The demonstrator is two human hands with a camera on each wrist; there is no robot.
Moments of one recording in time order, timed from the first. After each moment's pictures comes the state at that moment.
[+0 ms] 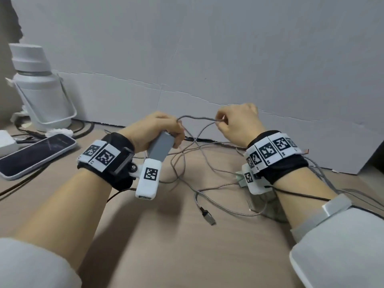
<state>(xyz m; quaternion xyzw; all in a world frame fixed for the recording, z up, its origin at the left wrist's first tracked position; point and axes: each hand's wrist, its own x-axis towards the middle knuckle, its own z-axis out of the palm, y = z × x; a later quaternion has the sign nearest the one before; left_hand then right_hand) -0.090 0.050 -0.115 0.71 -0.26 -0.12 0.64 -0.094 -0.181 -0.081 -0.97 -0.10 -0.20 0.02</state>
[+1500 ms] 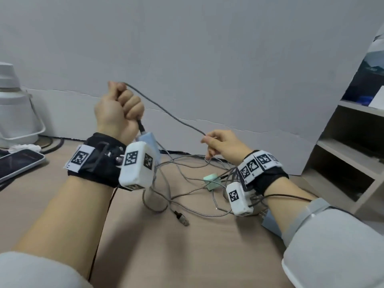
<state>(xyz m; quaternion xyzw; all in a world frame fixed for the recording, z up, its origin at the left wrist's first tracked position) -0.110 0.032 -0.064 0.16 -0.18 0.01 0.97 -0.146 -0.232 -0.091 -0.89 -0.08 -0.09 0.43</state>
